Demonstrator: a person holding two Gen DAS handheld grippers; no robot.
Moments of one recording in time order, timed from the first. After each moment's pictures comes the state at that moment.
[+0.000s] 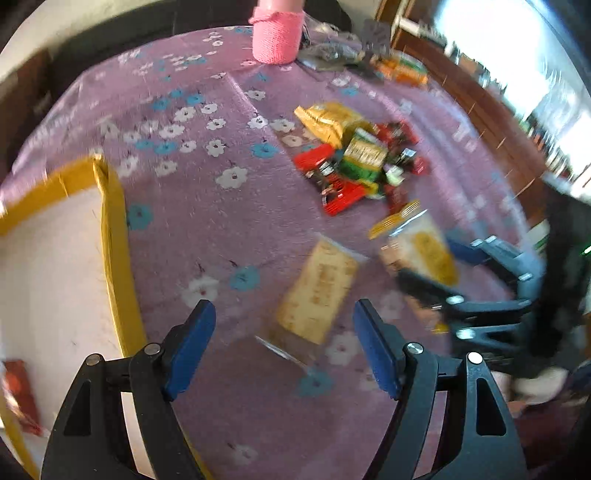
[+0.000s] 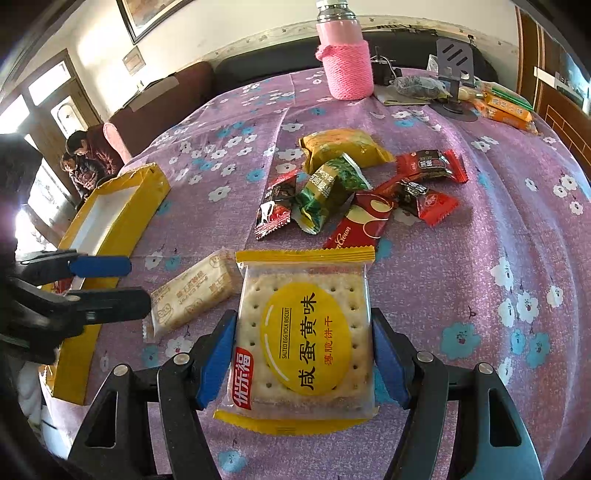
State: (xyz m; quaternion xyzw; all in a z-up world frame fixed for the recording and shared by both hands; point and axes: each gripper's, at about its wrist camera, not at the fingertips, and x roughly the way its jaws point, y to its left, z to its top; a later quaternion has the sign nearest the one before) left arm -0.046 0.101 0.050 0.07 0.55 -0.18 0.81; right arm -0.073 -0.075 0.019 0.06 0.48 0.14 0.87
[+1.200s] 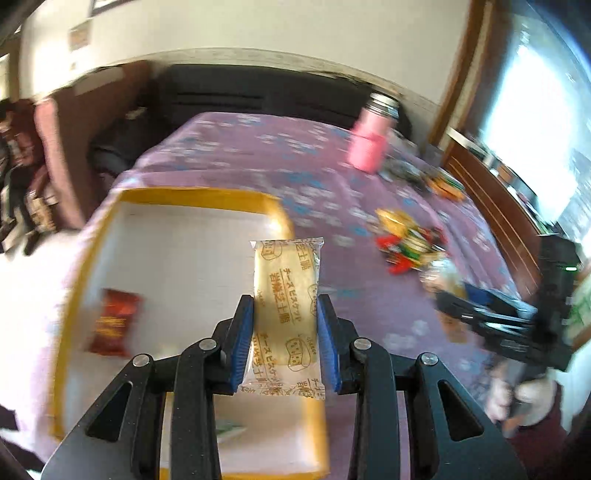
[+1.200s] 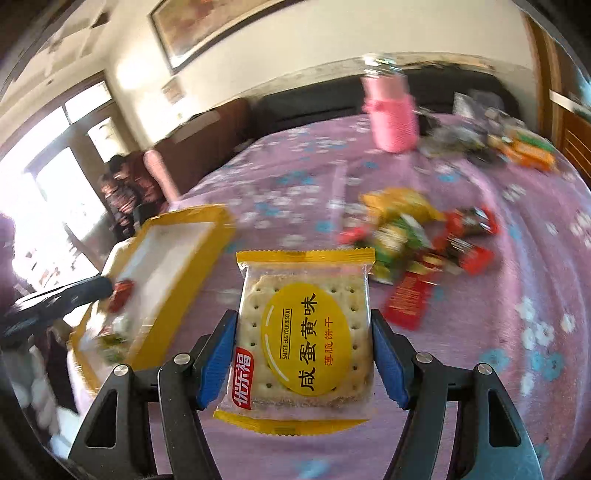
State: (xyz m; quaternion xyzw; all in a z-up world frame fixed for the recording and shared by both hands) left arm -0.123 0.239 0.119 -0.06 0.41 -0.05 0.91; right arm -0.098 -0.036 0.073 0.08 0.40 0.22 0.89
